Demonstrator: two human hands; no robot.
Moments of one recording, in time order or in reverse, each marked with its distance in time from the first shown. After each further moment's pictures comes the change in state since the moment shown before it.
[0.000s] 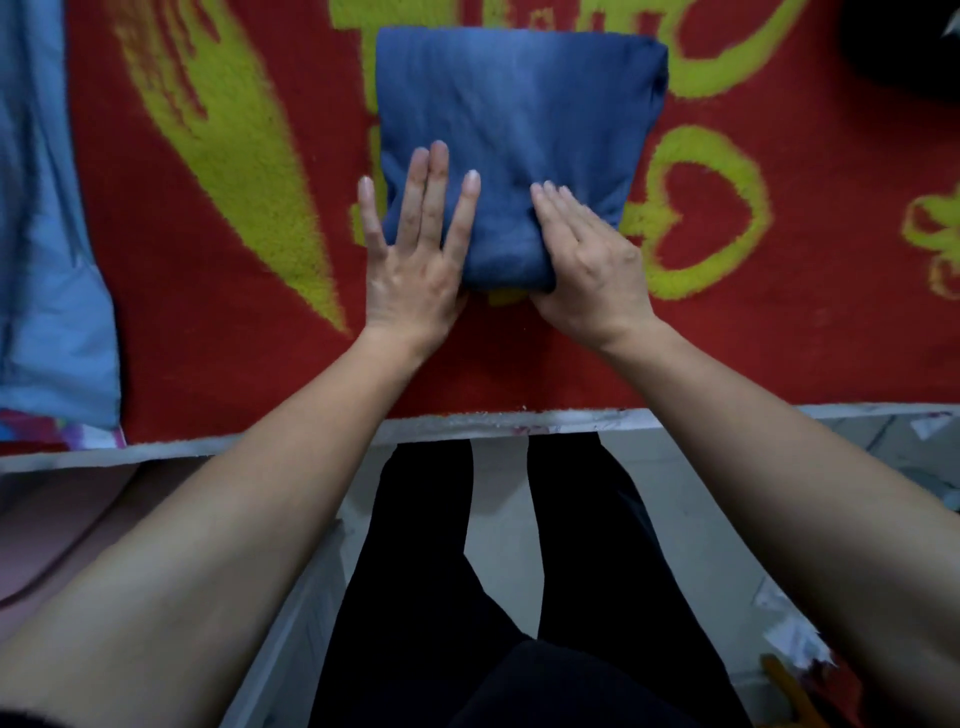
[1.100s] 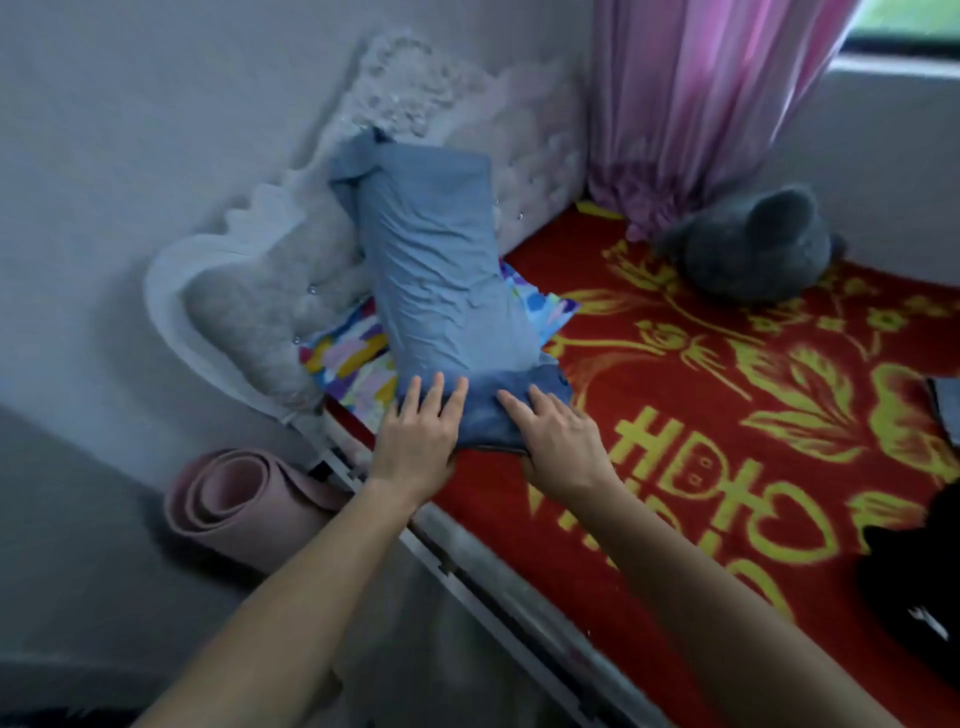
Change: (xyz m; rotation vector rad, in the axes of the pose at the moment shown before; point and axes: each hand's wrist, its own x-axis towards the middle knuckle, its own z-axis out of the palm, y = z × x) left_hand -0.256 -0.049 -0.406 0.136 0.025 -0.774; right_hand -0.083 -0.258 -0.301 -0.170 0.002 -0.760
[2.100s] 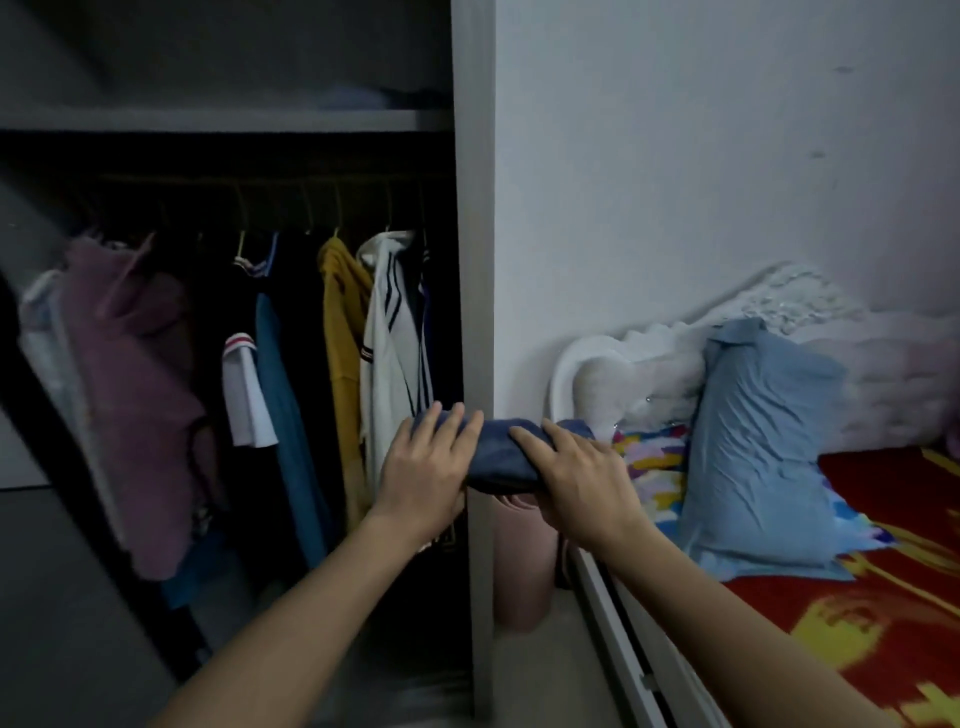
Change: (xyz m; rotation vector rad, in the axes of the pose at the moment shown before) left_hand -0.483 -0.183 -0.220 0.187 0.179 -0.623; right_hand -0.192 -0.429 -0.174 -0.025 0.334 -0.763
